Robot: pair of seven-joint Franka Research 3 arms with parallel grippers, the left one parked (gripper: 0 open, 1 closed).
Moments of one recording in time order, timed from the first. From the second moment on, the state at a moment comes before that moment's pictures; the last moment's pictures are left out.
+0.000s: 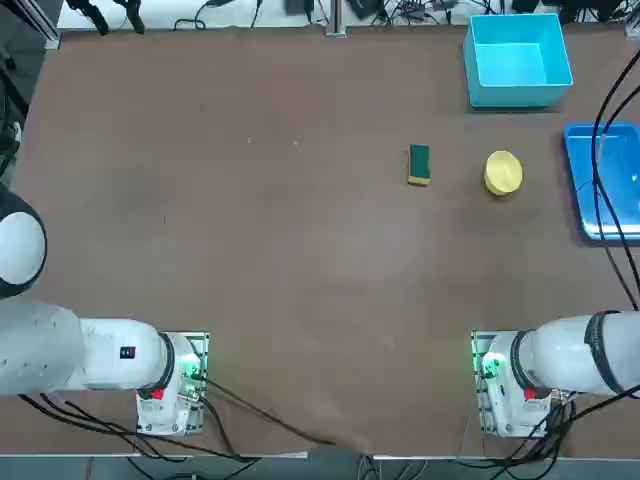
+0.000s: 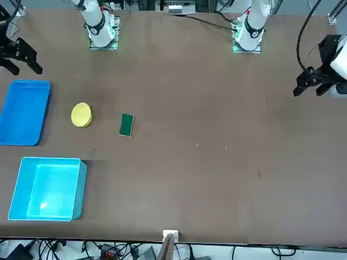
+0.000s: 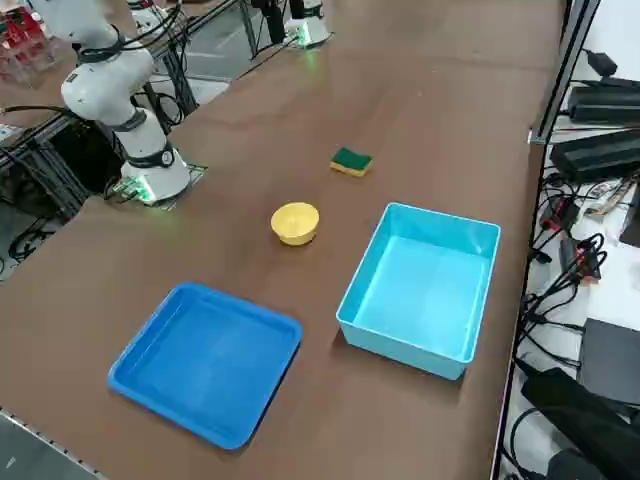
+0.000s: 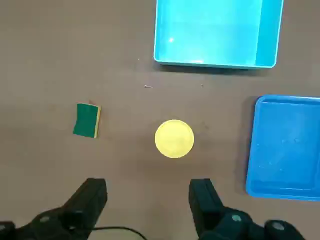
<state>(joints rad) 0.09 -0.11 -0.10 -1.63 0.00 1.53 -0.05</state>
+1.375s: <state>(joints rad) 0.33 0.02 -0.04 -1.94 0.01 1.90 0.24</state>
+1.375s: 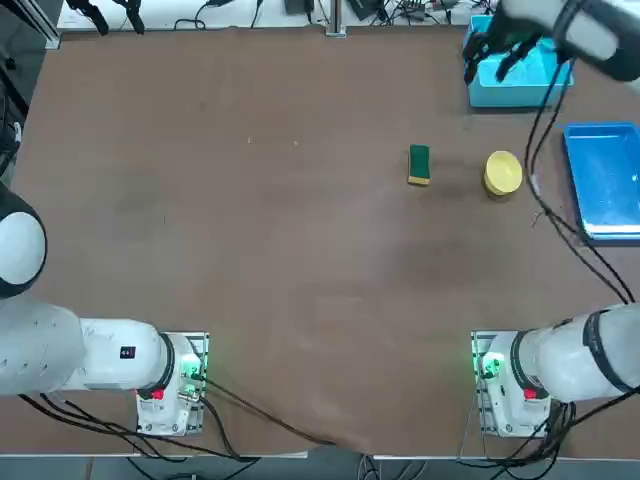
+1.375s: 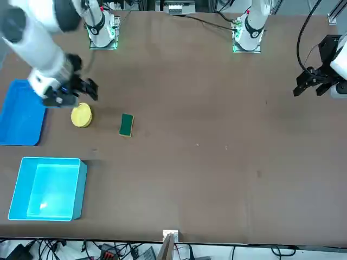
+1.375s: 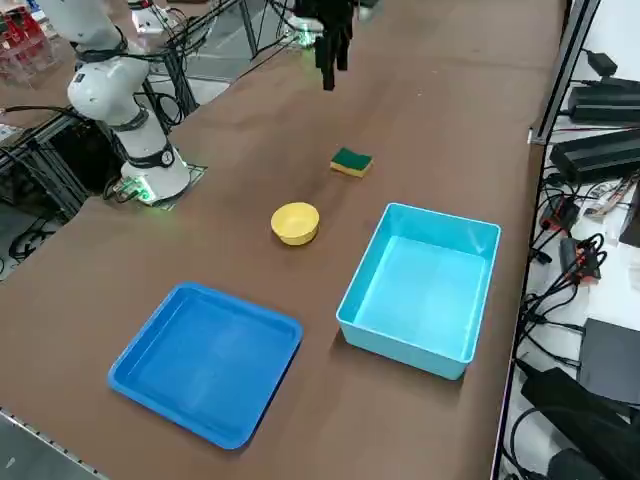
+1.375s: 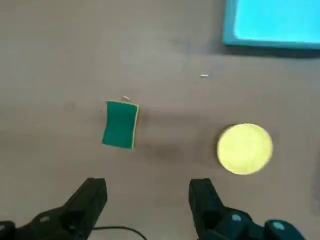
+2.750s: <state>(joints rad) 0.48 0.45 -0.04 -2.01 0.02 2.32 0.42</state>
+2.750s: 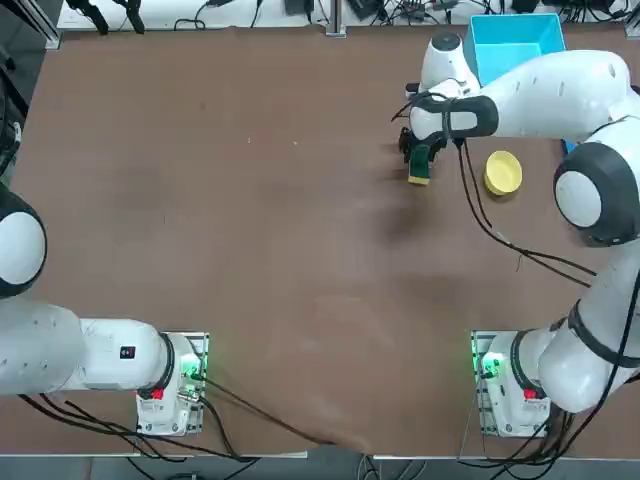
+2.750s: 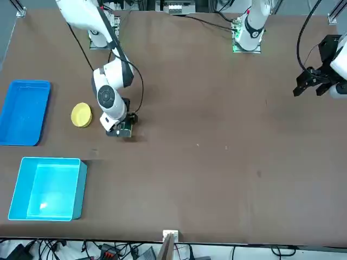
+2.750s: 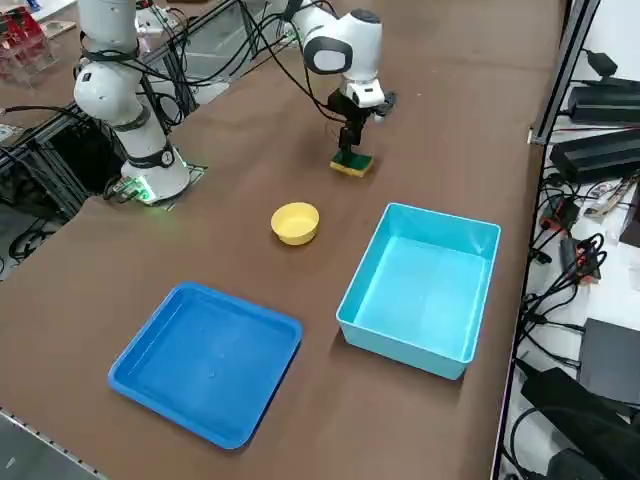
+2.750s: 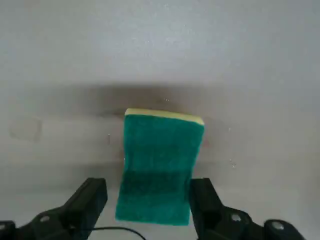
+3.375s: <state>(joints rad) 0.48 0.48 -0.05 -2.01 0.02 2.33 0.43</state>
